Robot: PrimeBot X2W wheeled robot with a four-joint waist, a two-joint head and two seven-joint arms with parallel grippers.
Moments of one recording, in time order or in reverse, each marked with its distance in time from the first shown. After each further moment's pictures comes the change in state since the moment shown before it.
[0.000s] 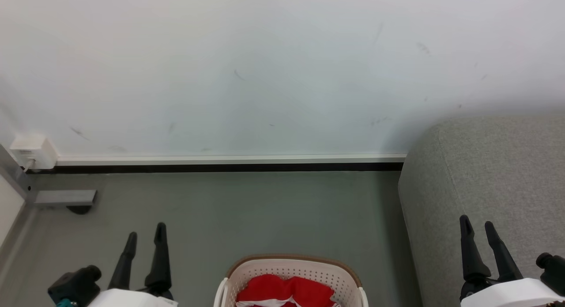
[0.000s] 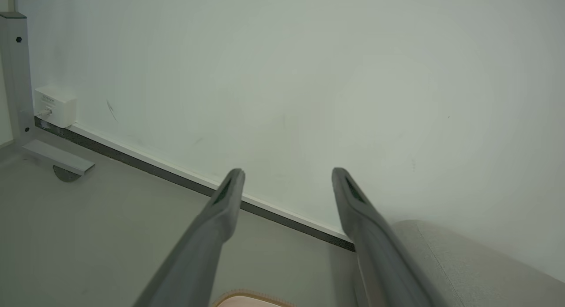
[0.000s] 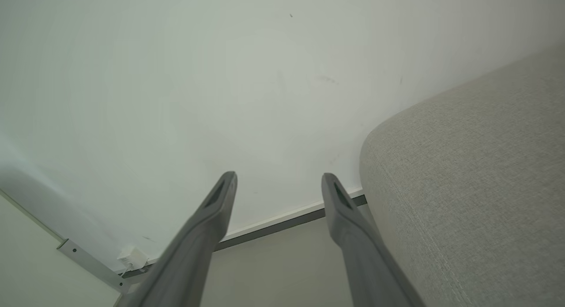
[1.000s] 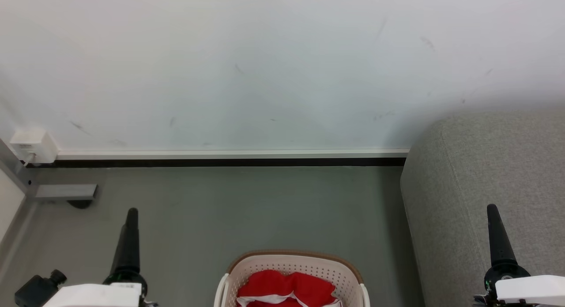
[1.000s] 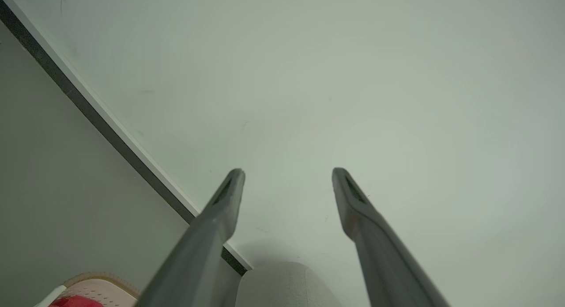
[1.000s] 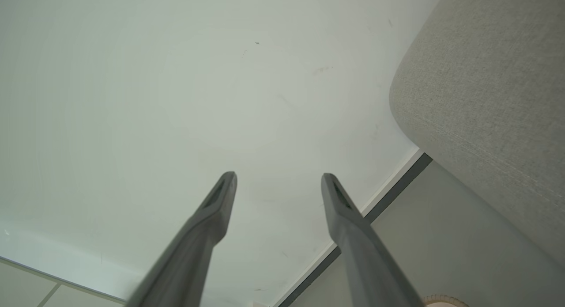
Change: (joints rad) left arm -0.040 -0.009 0.073 0.012 -0.621 -0.086 0.095; right arm 0.017 0.054 -0.076 -0.091 0.574 0.000 0.093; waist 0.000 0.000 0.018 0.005
